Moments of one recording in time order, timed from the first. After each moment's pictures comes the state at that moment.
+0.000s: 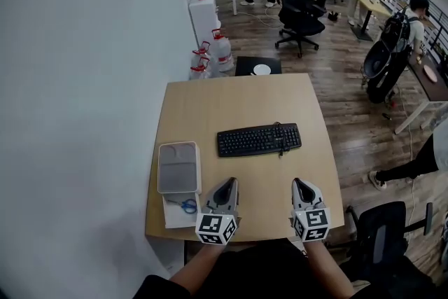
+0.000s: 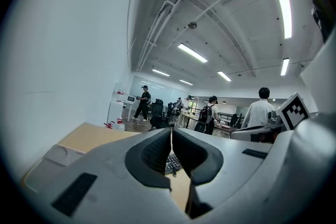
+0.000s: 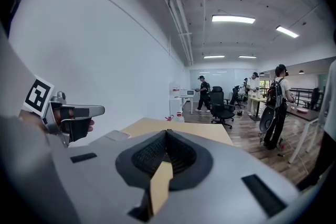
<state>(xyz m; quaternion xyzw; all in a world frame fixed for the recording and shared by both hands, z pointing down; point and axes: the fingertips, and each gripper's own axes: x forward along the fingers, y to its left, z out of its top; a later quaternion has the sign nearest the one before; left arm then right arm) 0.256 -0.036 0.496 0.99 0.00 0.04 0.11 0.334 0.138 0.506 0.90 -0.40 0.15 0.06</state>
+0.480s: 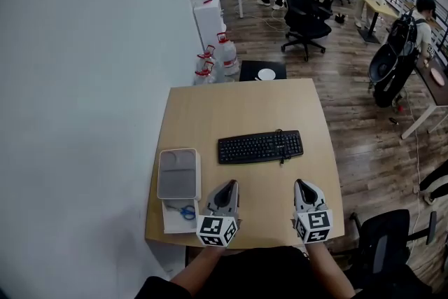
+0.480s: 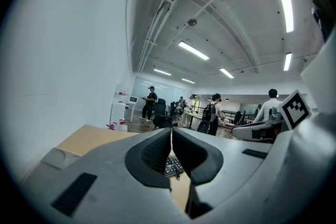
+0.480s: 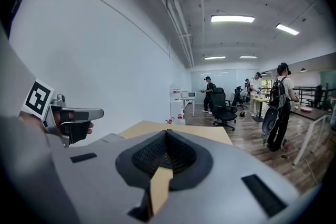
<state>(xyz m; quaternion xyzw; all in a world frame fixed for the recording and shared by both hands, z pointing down) 0.286 -0.035 0.497 0.99 -0.02 0.05 0.09 0.371 0.141 0.503 0.90 -0.41 0.14 0.05</state>
